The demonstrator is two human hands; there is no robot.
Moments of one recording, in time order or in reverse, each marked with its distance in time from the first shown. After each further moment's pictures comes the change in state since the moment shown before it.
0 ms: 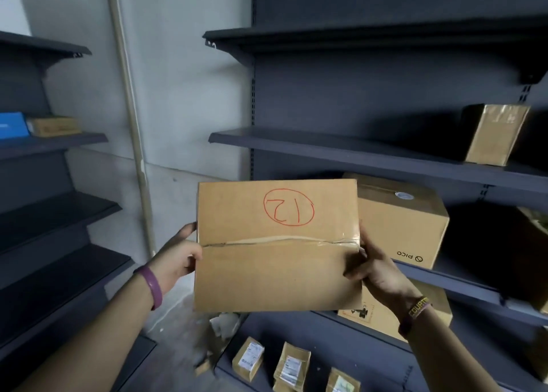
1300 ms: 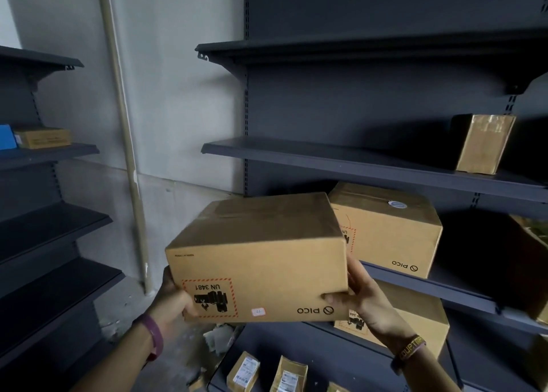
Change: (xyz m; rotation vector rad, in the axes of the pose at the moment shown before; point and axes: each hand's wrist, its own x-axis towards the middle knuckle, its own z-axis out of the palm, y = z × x) left_hand 0.007 -0.057 0.015 0.062 0.143 -0.062; right_hand -0.017 0.025 0.008 -0.127 -0.116 -0.127
